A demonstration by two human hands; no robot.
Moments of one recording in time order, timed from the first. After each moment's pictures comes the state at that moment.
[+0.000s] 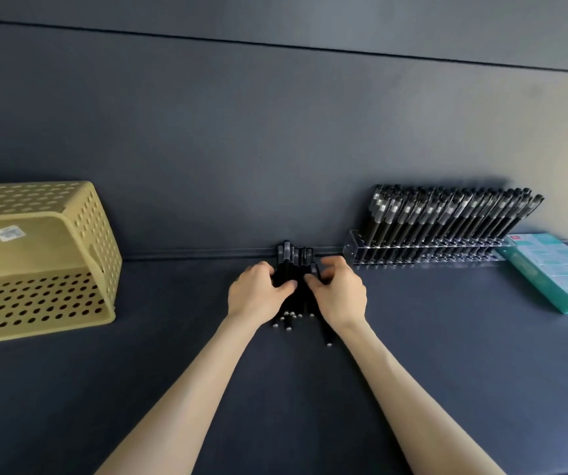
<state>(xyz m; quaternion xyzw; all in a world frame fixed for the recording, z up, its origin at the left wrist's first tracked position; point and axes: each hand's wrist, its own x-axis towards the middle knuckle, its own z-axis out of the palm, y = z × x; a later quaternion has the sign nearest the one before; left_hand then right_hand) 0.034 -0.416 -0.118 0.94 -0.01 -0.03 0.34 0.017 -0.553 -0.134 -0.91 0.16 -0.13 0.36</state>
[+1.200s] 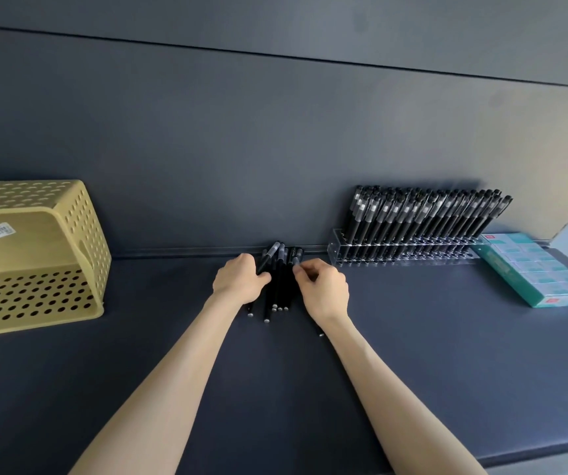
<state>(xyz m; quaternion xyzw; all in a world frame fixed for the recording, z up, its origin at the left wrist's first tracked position) 0.050 -0.415 -0.109 0.96 -0.01 -0.09 0.27 0.010 -0.554 -0.133 -0.89 0.16 -0.14 0.41</state>
